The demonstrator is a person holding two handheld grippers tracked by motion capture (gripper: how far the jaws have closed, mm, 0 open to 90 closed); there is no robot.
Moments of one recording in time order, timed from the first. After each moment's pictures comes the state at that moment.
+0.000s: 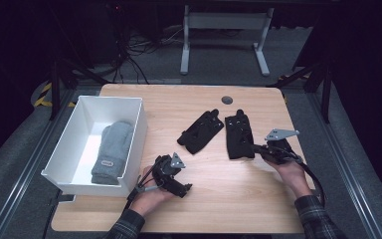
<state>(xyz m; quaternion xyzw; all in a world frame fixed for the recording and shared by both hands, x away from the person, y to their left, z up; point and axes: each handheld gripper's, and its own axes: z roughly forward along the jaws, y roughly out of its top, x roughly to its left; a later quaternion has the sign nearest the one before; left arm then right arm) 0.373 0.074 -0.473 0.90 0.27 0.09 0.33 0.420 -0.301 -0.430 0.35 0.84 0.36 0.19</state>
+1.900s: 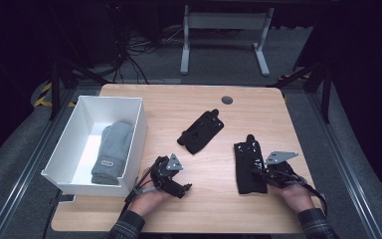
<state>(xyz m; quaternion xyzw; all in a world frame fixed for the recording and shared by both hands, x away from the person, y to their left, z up) 0.373 0.079 -0.478 0.89 0.26 0.09 0.36 0.356 -0.298 -0.450 0.34 0.87 0.32 0.14</state>
